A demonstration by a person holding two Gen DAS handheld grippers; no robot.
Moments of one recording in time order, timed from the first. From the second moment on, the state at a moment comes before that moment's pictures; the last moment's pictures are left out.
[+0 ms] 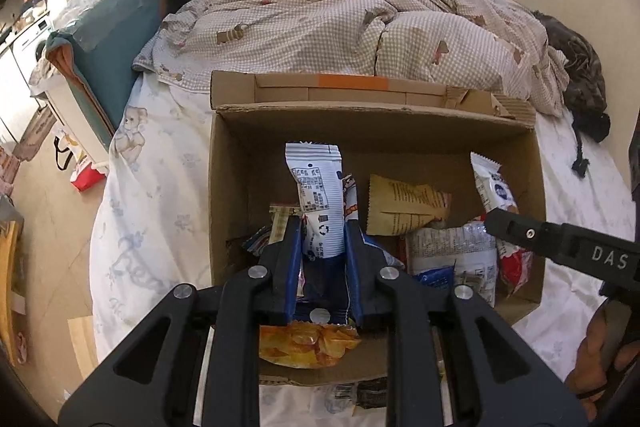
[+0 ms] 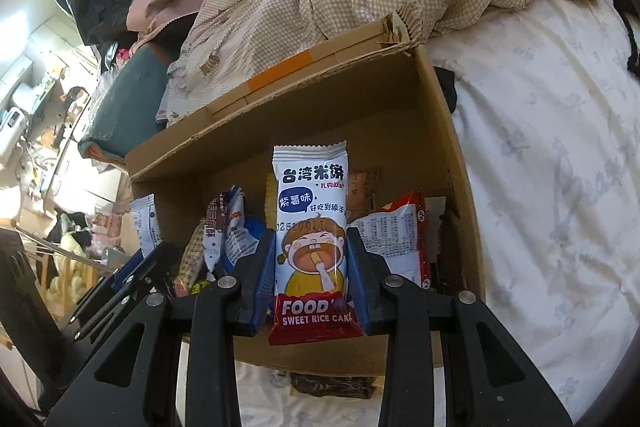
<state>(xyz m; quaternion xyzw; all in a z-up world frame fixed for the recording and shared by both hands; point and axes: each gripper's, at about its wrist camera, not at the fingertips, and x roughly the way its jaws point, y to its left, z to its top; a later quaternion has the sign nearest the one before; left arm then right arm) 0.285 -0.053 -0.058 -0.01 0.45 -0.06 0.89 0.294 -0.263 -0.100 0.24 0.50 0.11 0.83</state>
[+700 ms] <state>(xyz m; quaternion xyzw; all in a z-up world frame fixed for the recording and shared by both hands) 0.277 -0.044 -0.043 -0.03 0.42 -0.05 0.91 0.291 -0.264 -0.093 0.25 0.50 0.11 0.82</state>
